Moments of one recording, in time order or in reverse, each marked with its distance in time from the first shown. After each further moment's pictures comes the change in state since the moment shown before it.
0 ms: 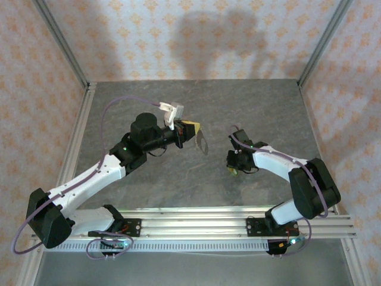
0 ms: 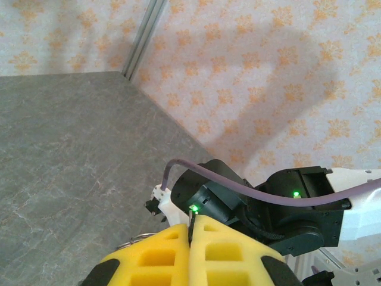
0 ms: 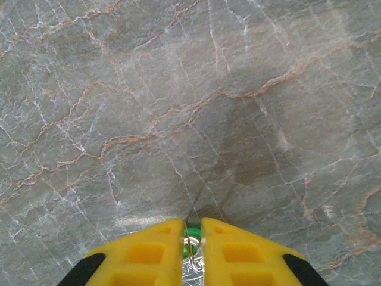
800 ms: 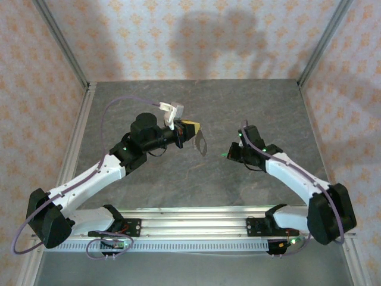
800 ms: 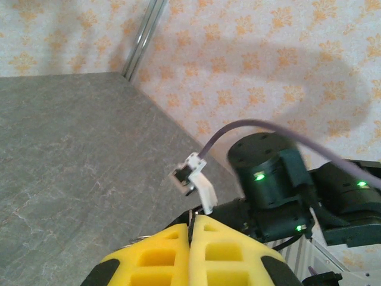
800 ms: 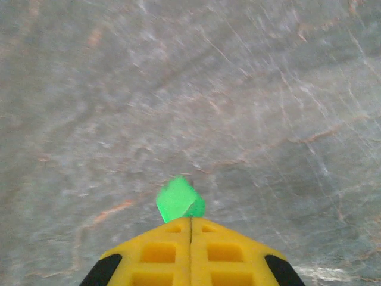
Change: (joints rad) left arm 0.000 0.000 0.000 0.001 0.000 0.000; right arm -0.032 -0.269 -0.003 0.042 -0.100 0.008
